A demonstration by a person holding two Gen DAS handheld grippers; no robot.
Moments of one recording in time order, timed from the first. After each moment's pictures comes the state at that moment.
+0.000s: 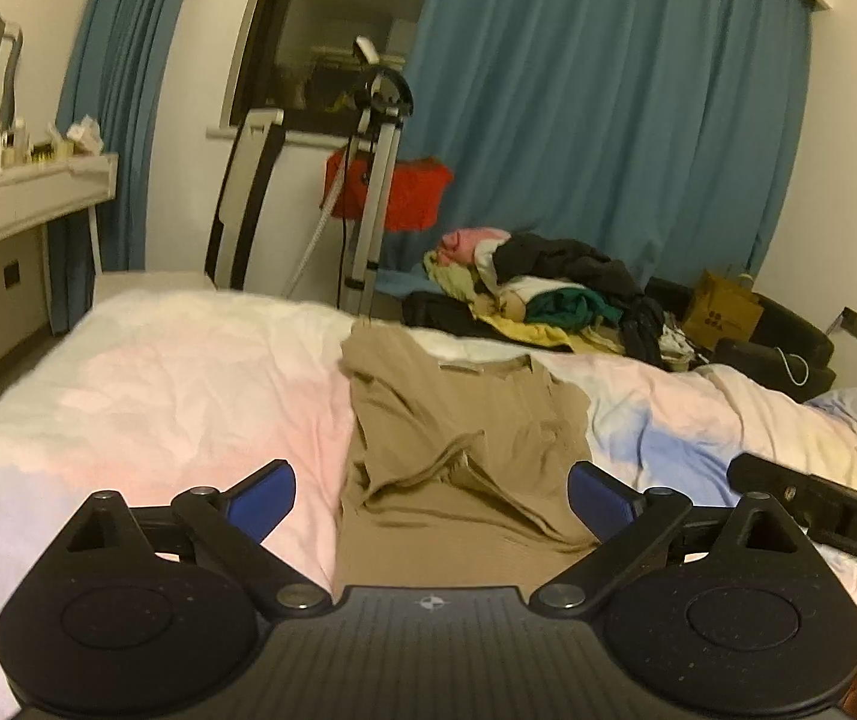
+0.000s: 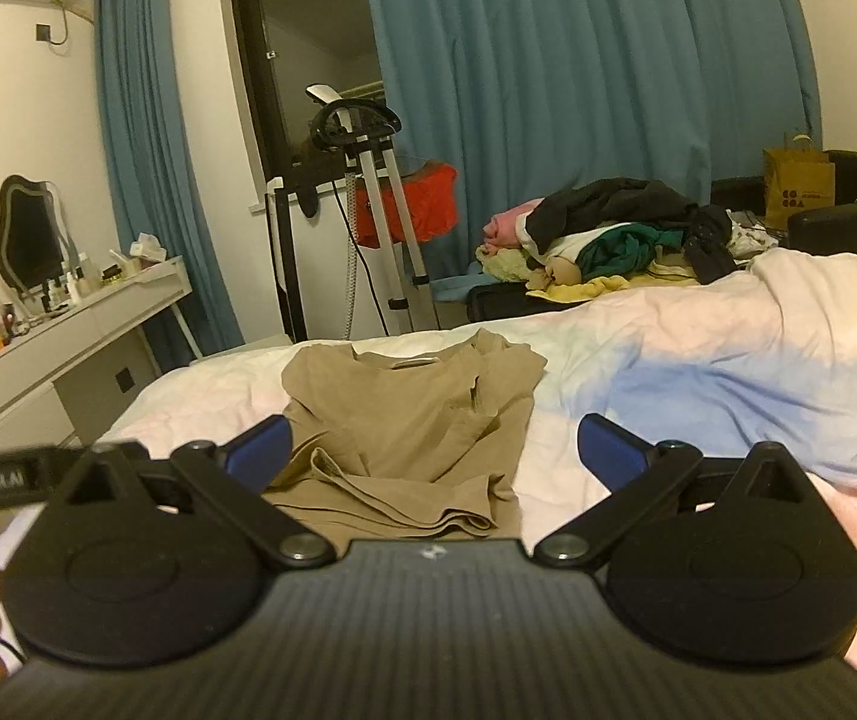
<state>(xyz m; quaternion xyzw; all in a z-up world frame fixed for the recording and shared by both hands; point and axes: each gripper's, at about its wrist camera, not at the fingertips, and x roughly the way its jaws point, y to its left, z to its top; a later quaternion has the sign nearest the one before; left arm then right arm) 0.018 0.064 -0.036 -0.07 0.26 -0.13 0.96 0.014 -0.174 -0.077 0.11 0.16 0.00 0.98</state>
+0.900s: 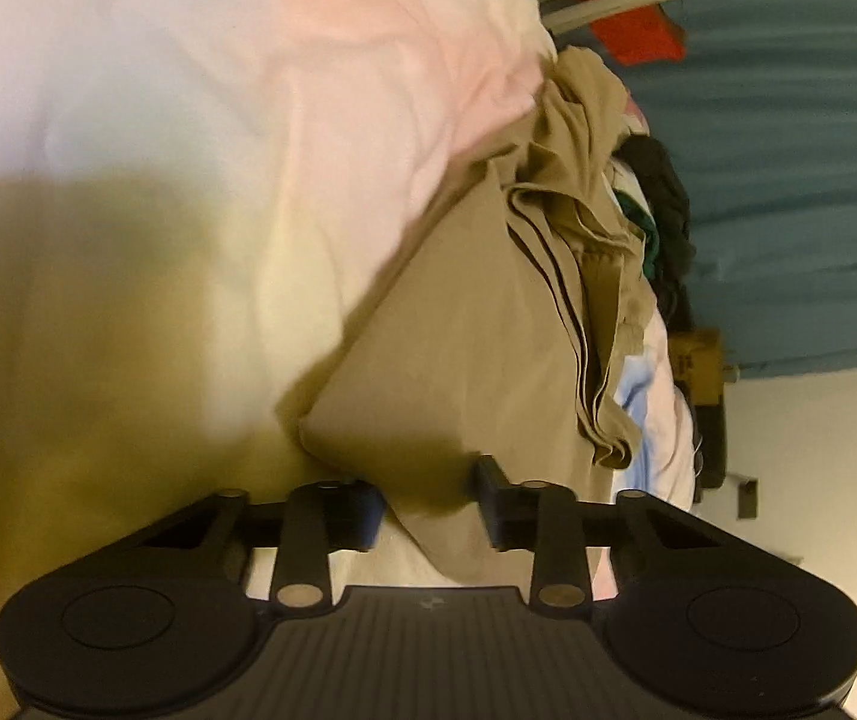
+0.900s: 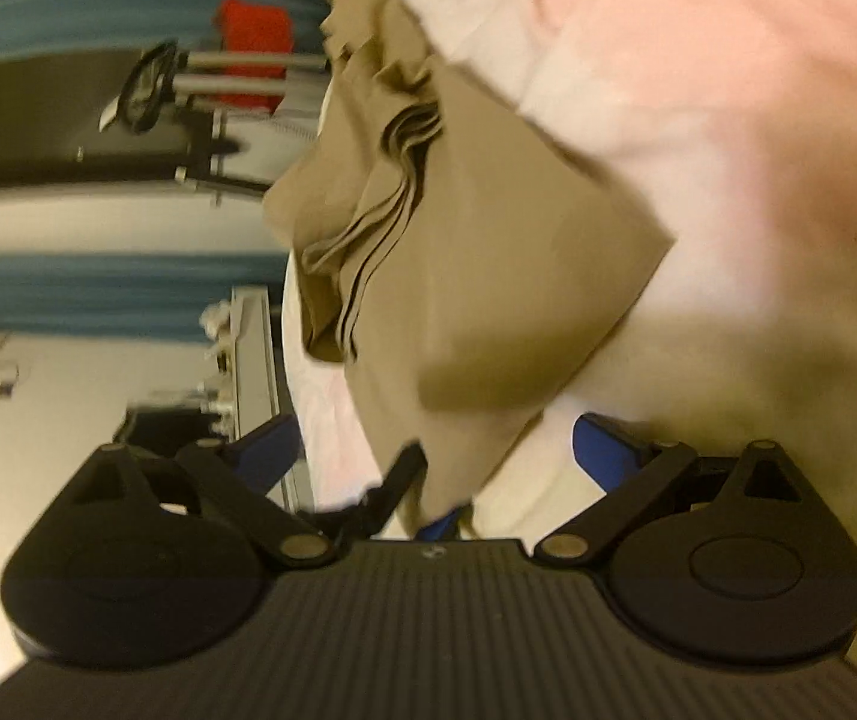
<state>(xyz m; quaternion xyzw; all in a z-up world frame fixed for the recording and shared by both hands) 0.062 0.133 -0.192 -0.46 0.48 -0.11 0.74 0.021 -0.190 -0.225 0.62 0.34 0.07 0.70</state>
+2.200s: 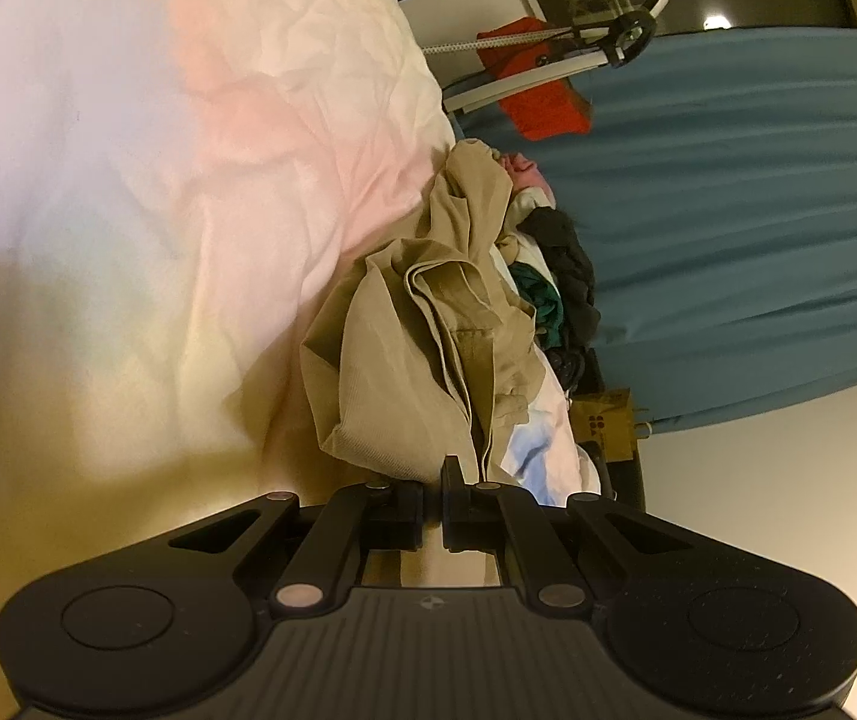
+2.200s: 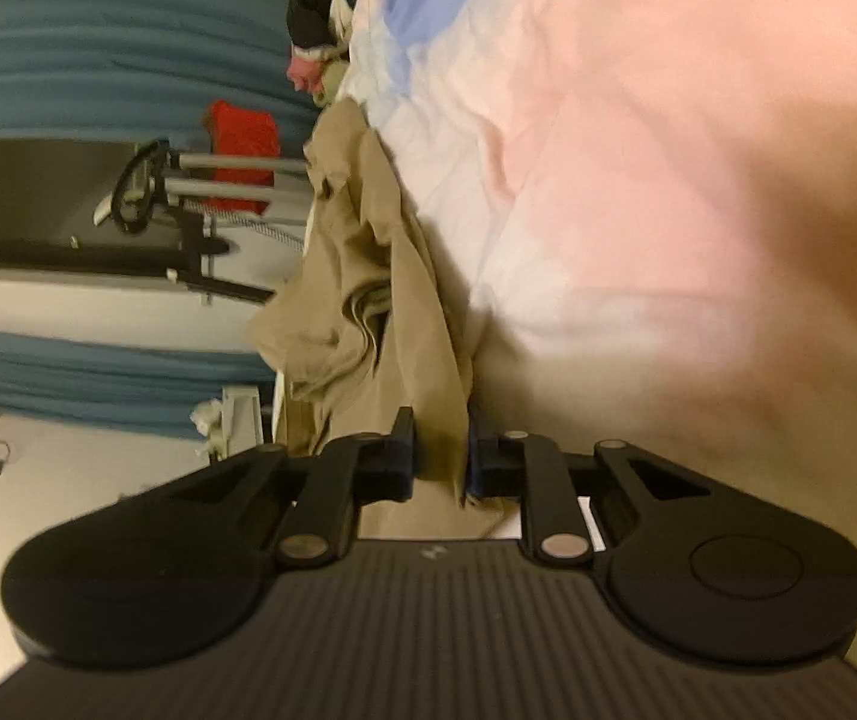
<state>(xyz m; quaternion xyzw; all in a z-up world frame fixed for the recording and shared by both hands) 0.040 0.140 -0.150 -0.50 0.37 -0.15 0.77 0.012 -0.226 -0.223 0.63 0.29 0.00 0.72</state>
